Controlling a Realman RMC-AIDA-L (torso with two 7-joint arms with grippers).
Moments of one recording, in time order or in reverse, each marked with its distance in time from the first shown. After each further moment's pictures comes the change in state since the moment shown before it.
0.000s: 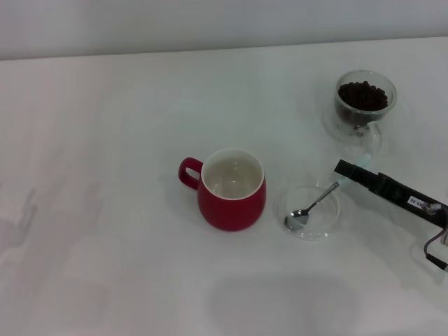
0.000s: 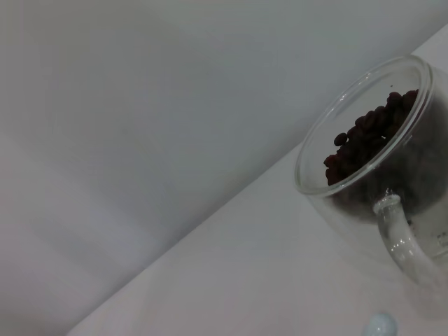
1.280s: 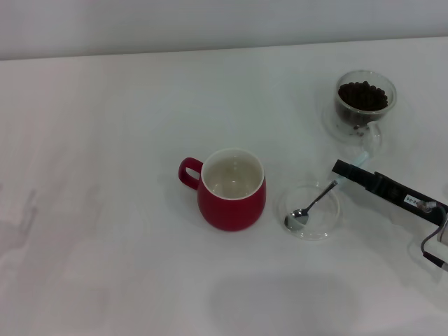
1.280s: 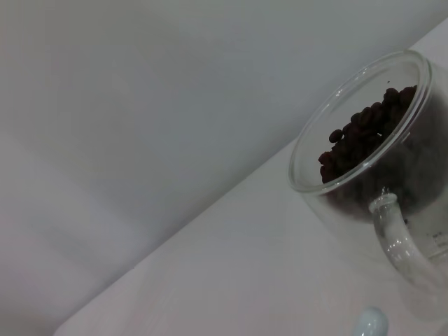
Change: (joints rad) left arm 0.007 -0.003 0.000 -0.002 0.000 -0.006 0.000; right arm 0.013 0.002 0.000 0.002 -0.006 -0.028 -0.002
